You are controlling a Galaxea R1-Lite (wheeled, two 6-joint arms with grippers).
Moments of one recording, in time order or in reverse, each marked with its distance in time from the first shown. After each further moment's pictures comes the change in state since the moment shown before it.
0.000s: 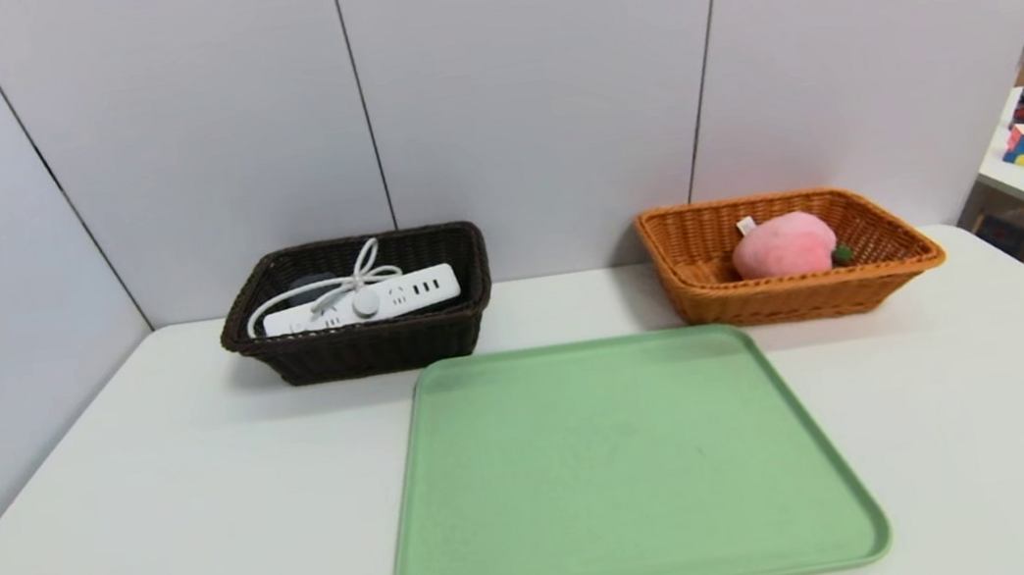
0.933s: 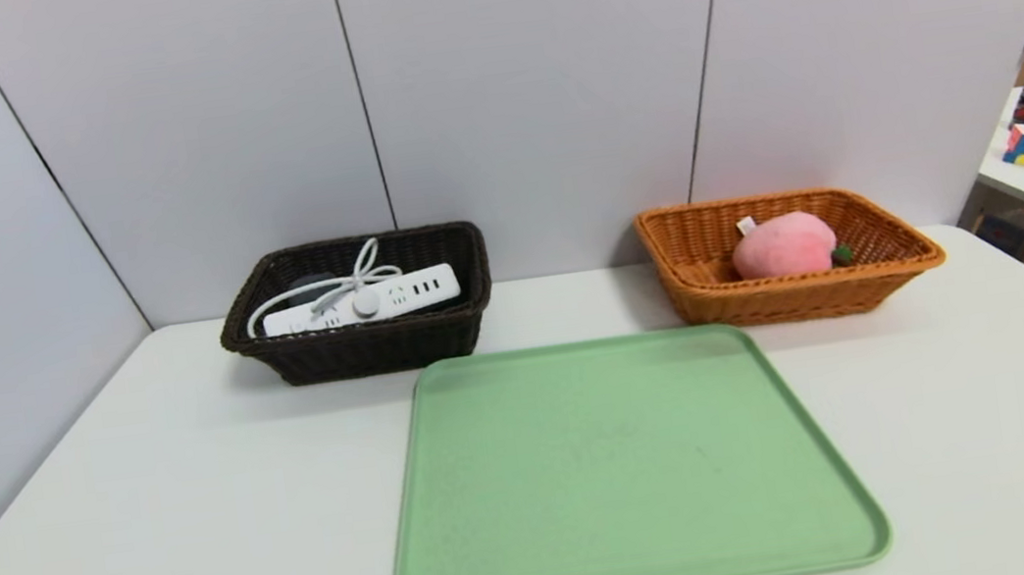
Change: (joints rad) left arm 0.000 0.000 0.077 0.080 -0.185 -0.080; right arm 0.000 -0.003 0.125 0.062 -0.008 0.071
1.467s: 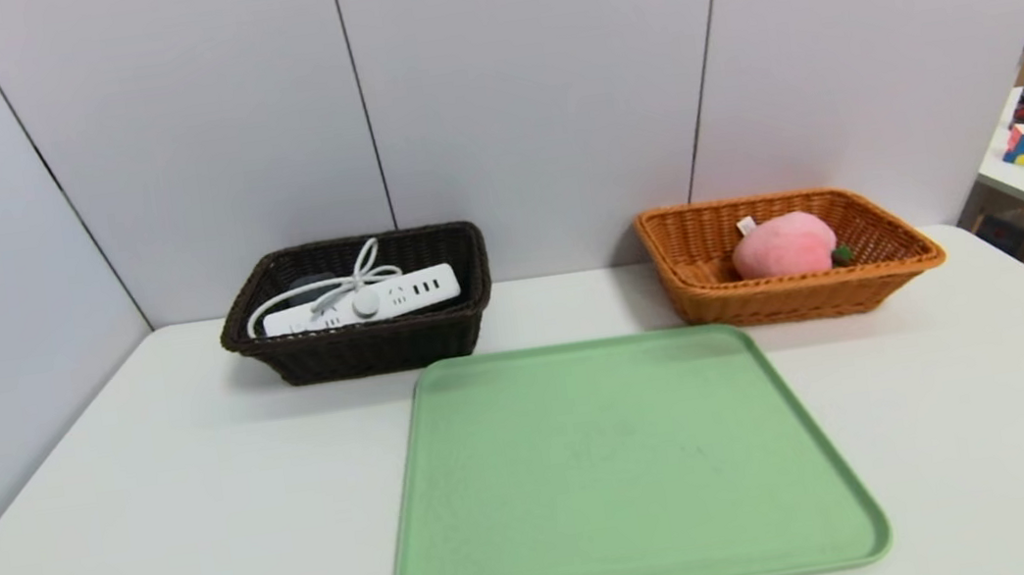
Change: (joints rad) left arm 0.000 0.000 0.000 0.007 0.008 -0.063; right arm 0.000 0.000 0.000 0.000 -0.021 0.090
